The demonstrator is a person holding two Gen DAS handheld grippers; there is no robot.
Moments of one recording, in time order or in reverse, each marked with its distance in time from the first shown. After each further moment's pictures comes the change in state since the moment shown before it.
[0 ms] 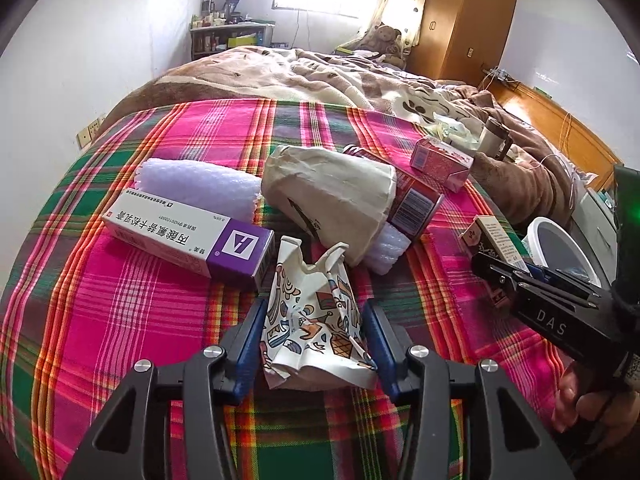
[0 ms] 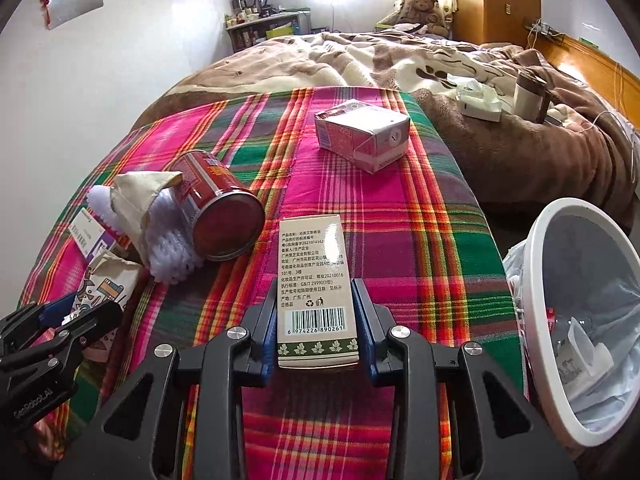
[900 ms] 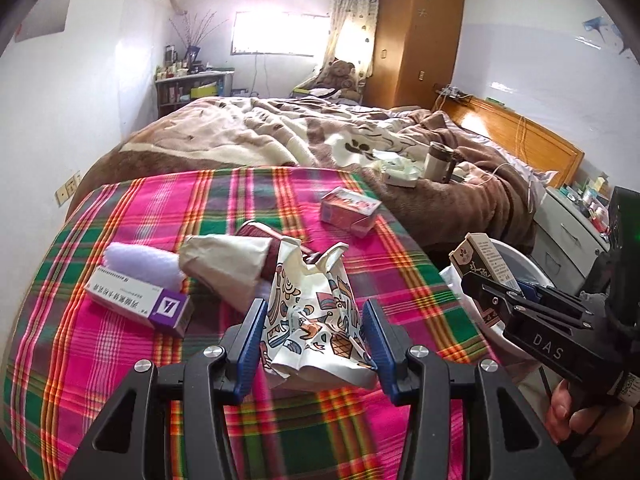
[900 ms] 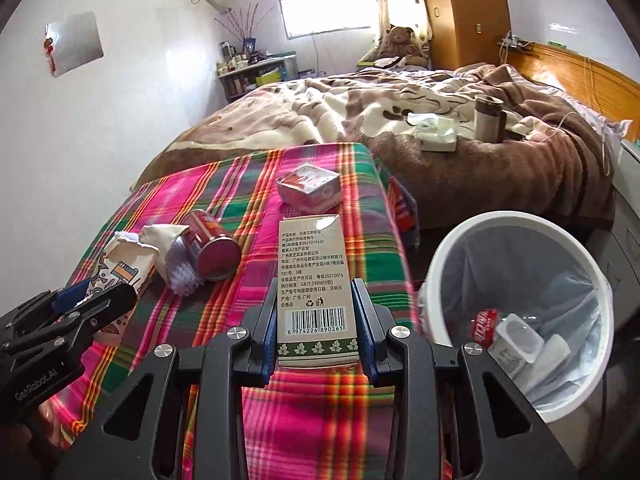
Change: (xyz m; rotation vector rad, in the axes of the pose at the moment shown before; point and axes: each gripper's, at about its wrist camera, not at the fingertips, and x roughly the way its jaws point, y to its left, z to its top) left arm -0.062 -0.084 0.012 0.120 -0.150 -0.082; right arm -0.074 -0.054 -0.005 0.077 -0.159 0.003
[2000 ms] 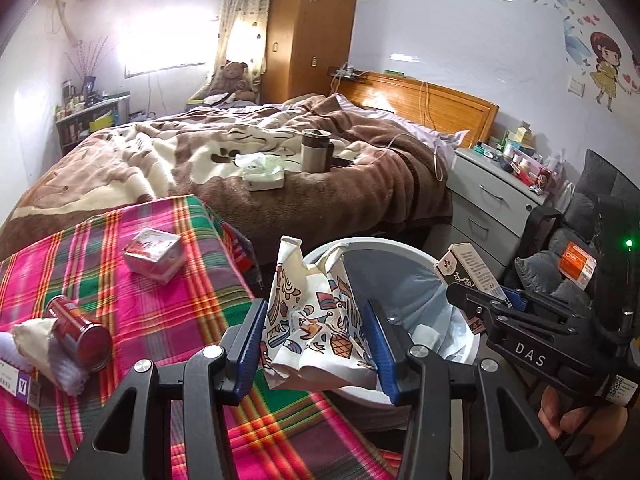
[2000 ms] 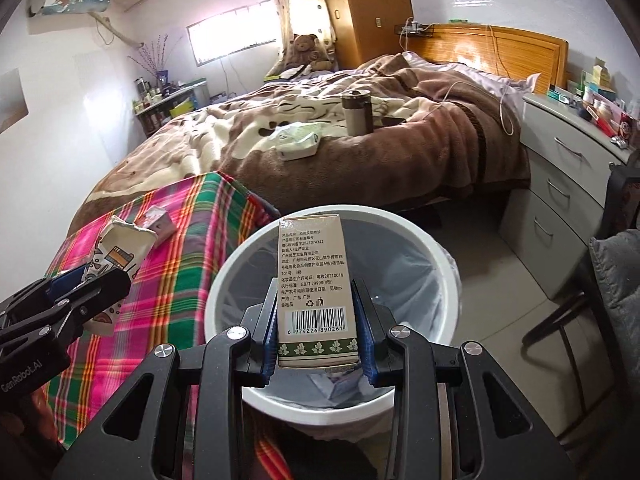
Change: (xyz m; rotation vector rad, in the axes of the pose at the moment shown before) left arm 0.049 -0.181 0.026 0.223 0.021 -0.259; right arm -0.036 -0.138 -0.007 0.179 -0.031 -0.212
